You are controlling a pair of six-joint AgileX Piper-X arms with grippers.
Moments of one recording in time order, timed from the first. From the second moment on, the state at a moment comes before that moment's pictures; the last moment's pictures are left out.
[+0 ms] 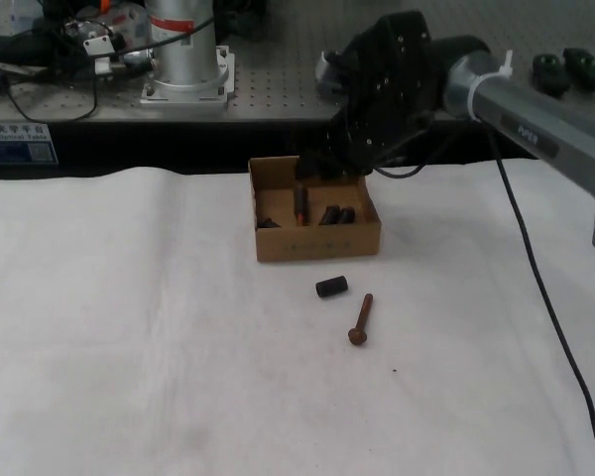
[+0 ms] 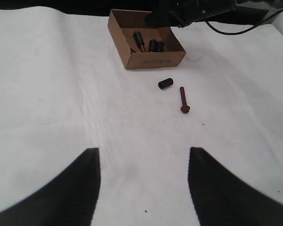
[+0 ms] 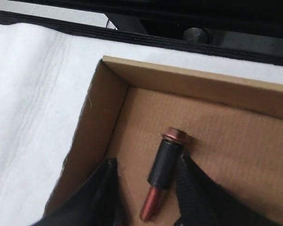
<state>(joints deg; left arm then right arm) -7.0 30.5 -44.2 43.1 20.3 -9.3 28.4 142.1 -130.0 44.9 -18.2 11.1</state>
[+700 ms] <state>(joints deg) -7.0 30.5 -44.2 43.2 20.3 -5.8 30.2 128.9 -129.9 80.9 -12.2 -1.4</state>
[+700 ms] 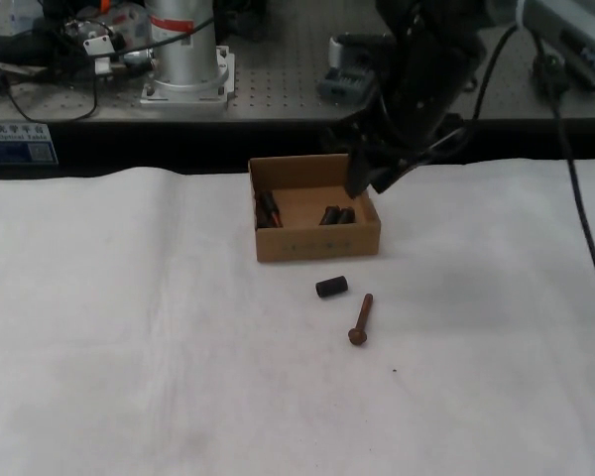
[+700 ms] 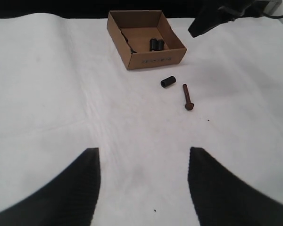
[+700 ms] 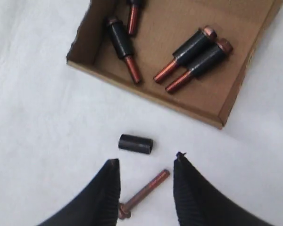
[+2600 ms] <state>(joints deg) -7.0 32.3 -44.2 43.5 19.9 -0.9 34.5 92.2 -57.7 23.6 1.1 -59.3</state>
